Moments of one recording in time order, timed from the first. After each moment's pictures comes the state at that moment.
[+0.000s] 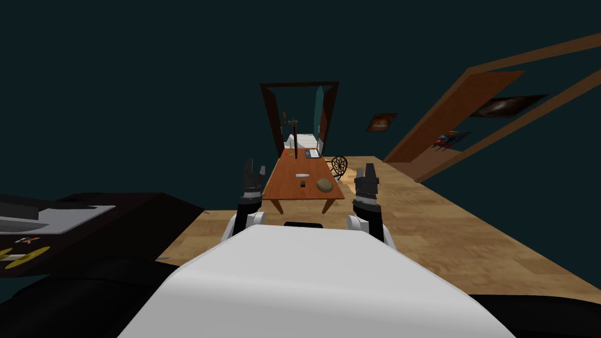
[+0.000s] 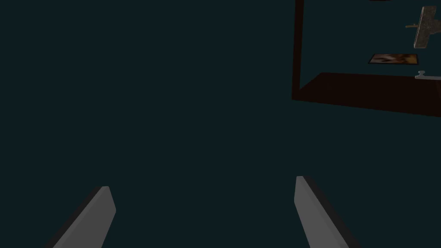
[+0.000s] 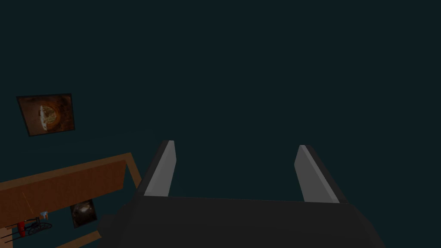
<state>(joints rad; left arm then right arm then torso) 0.51 0.04 -0.04 -2.28 -0.11 -0.42 0.15 0.50 0.03 -0.05 -2.21 0.09 -0.50 0.09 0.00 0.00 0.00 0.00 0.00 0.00</state>
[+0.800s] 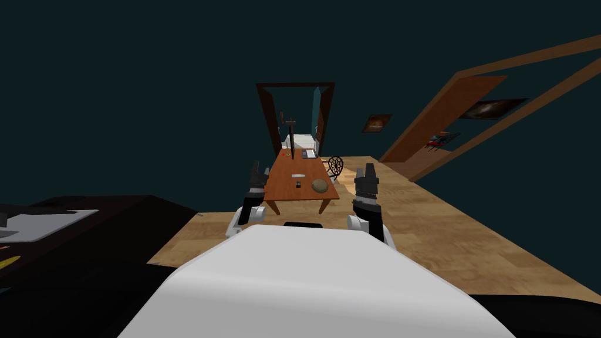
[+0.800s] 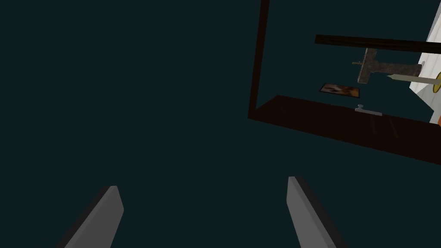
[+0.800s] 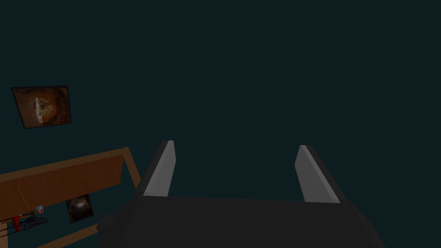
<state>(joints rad) 0.37 0.12 0.00 -2.08 -0.04 -0.38 0.27 0.50 0.03 -0.05 -2.21 0.09 -0.50 0.09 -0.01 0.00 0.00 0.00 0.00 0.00</state>
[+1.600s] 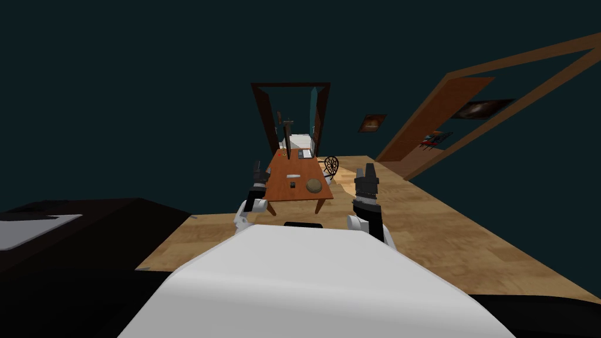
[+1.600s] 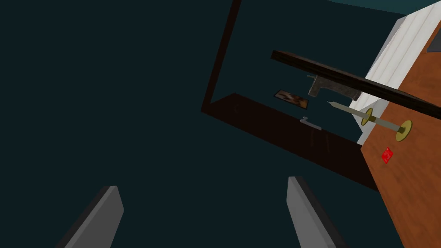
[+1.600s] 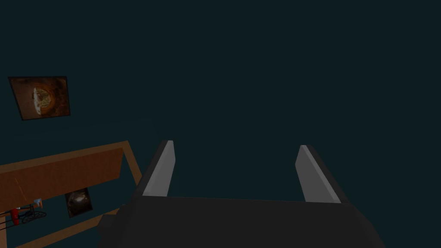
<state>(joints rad) 0.21 0.14 0.06 -1.87 0.06 -0.31 0.44 0.50 0.03 -0.05 -2.21 0.09 -0.50 0.09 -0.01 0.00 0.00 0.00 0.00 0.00</state>
